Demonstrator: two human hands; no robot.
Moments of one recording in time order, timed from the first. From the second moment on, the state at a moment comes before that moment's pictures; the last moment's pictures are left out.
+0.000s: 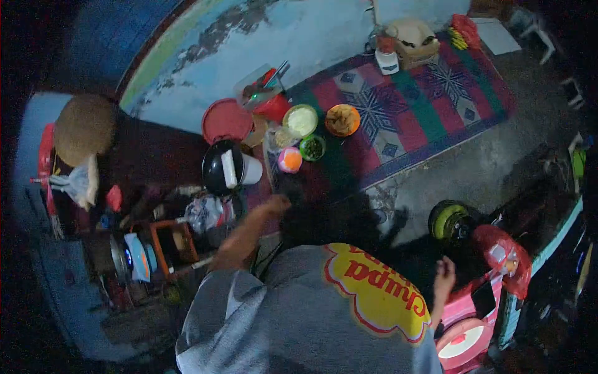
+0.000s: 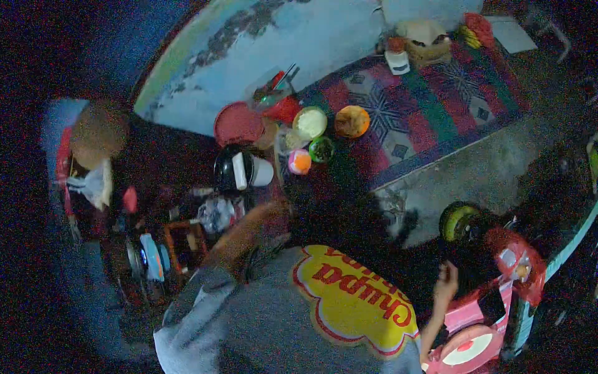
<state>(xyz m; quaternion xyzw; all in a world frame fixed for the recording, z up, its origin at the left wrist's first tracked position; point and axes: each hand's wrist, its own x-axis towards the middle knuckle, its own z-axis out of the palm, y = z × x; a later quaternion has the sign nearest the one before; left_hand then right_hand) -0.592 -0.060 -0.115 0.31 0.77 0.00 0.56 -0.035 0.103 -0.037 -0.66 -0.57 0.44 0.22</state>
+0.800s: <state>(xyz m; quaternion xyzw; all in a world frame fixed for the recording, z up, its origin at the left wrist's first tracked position) -0.470 -0.005 -0.094 0.42 0.51 -0.12 0.74 -0.028 0.016 -0.060 -0.61 -0.60 0.50 -0.13</state>
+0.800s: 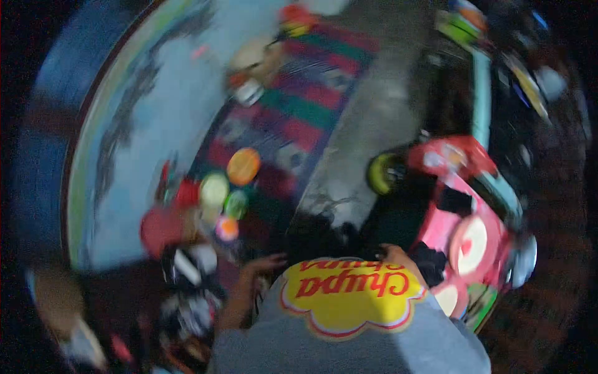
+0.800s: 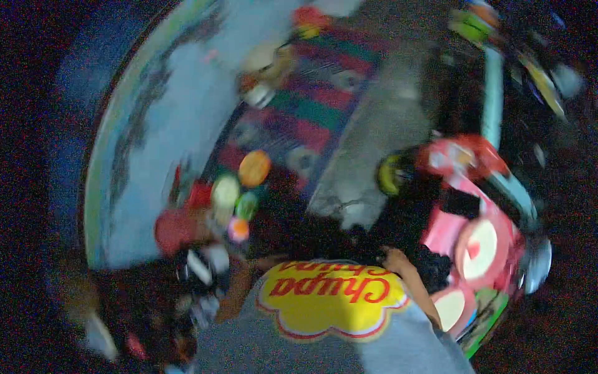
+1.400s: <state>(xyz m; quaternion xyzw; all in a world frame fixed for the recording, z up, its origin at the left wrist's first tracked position) -0.495 0.259 -0.162 0.60 0.55 -0.18 0.56 -0.056 0.079 -0.018 -0.79 -0.43 0.40 0.15</state>
